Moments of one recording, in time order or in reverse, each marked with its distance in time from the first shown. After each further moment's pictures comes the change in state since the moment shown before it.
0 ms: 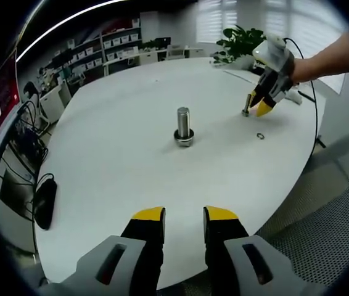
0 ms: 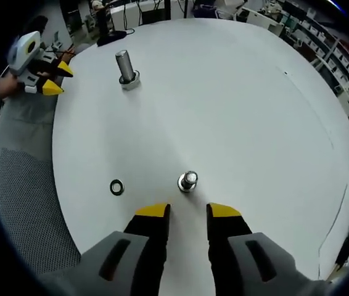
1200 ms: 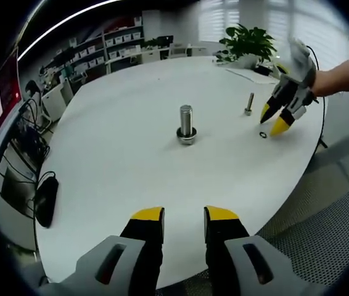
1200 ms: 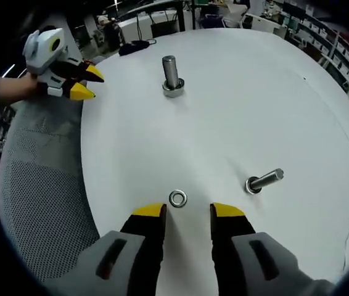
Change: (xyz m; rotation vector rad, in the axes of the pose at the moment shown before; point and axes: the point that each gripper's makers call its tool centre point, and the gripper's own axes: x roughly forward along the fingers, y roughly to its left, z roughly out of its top) left arm -0.001 0.002 -0.001 -0.006 0.007 0.014; right arm 0.007 0.076 0.012 0.025 -0.083 0.114
